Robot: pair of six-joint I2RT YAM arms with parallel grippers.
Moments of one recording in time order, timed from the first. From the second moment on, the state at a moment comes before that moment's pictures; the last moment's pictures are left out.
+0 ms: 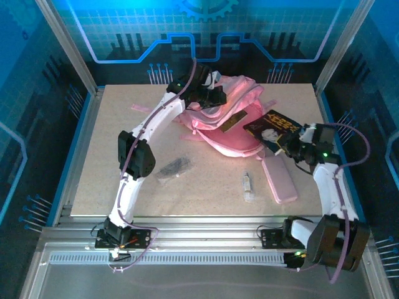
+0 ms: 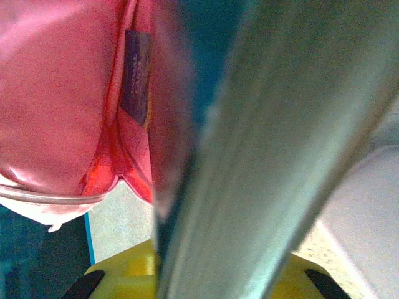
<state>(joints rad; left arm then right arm) -0.49 2.27 2.33 -0.78 0.43 -0.62 -0.22 1.14 0.79 -0.43 -0.61 0.70</state>
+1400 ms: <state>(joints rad) -0.50 2.21 2.07 -0.49 0.48 -0.88 0.06 1.31 1.19 -0.66 -0.25 0.51</state>
